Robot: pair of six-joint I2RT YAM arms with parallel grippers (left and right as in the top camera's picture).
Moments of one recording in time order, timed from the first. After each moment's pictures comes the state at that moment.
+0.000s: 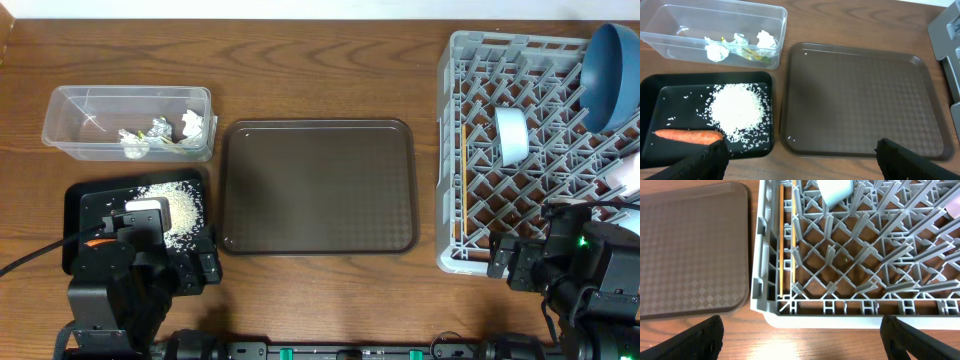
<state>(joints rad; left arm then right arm) -0.02 0.56 1.03 -1.15 0.04 -0.14 -0.10 0.63 0.91 -1.16 -0.09 0.07</state>
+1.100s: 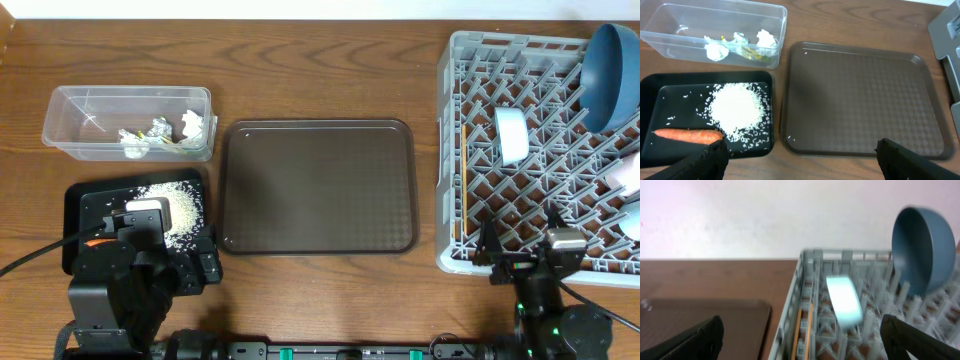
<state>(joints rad) -0.02 0.56 1.03 -1.15 0.04 -0.14 0.03 0.01 0.35 -0.40 -0.04 0.06</state>
